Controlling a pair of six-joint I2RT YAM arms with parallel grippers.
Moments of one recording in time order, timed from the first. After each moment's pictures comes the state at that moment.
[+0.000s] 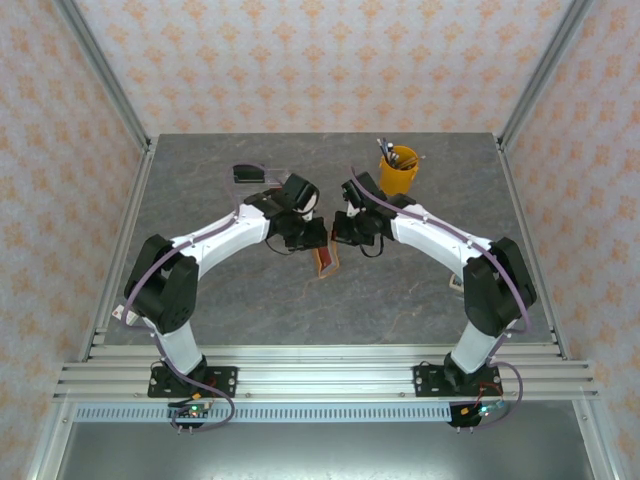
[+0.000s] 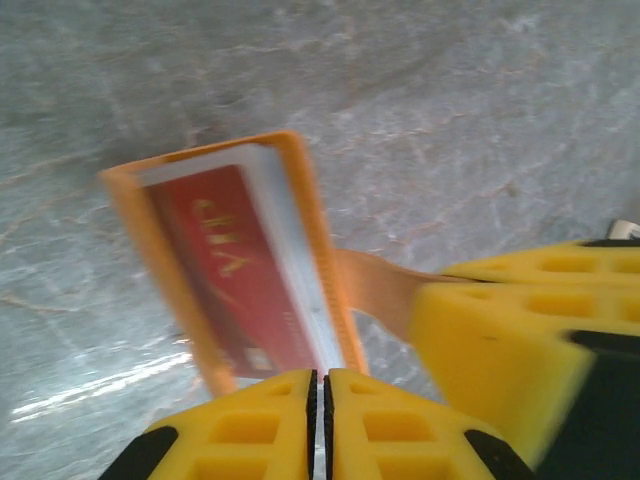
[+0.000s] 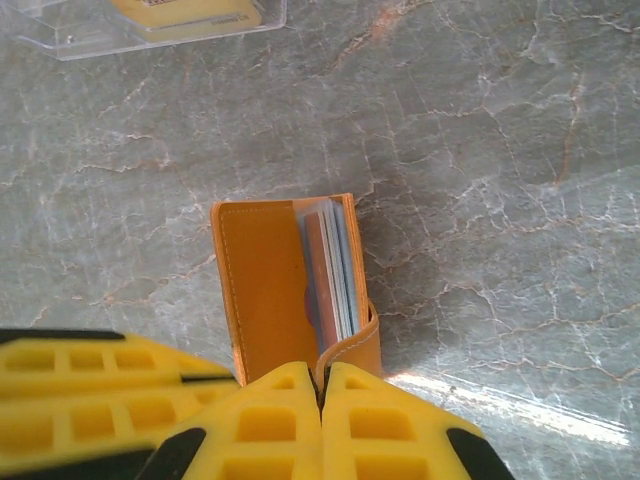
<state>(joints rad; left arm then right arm) -0.57 1.76 1.34 -0.65 0.31 -0.67 0.61 1.70 1.28 -0.61 -0.24 0.67</state>
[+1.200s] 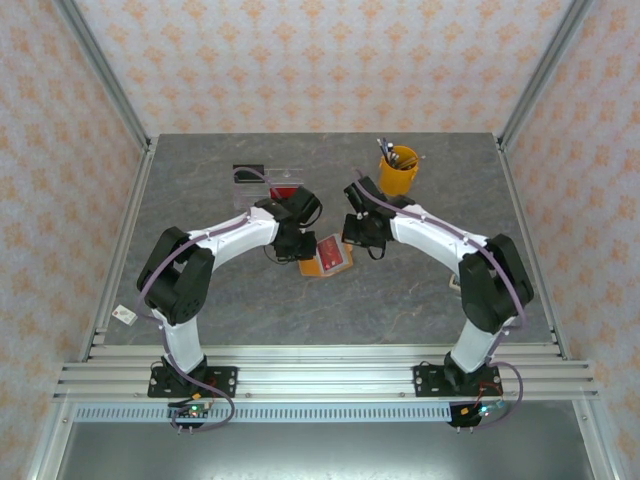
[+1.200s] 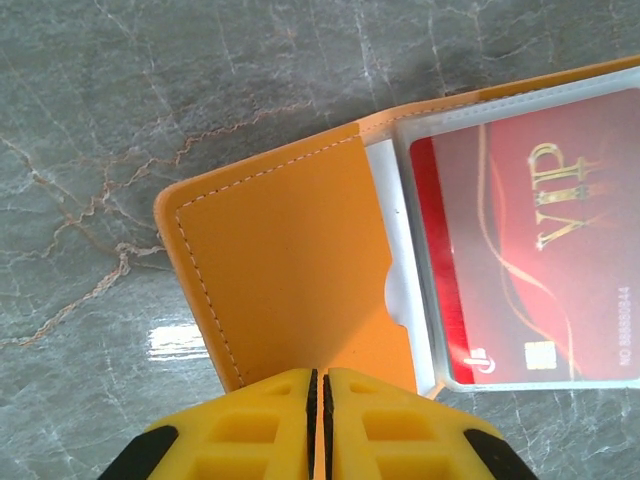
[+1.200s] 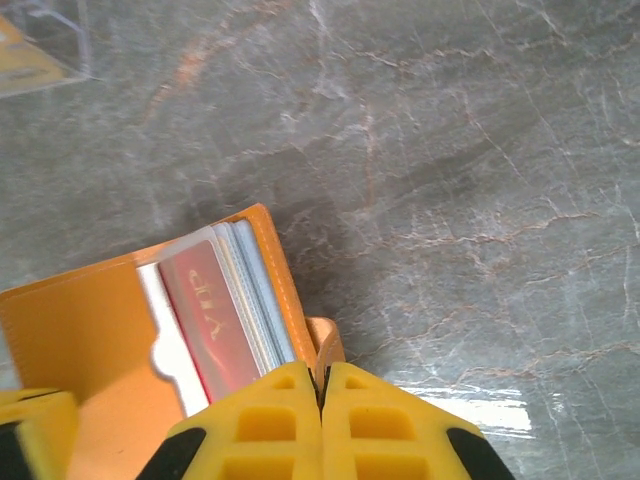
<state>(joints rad) -0.57 1.84 1.30 -0.77 0.09 -0.68 0.59 1.74 1.25 -0.67 -0.01 0.70</state>
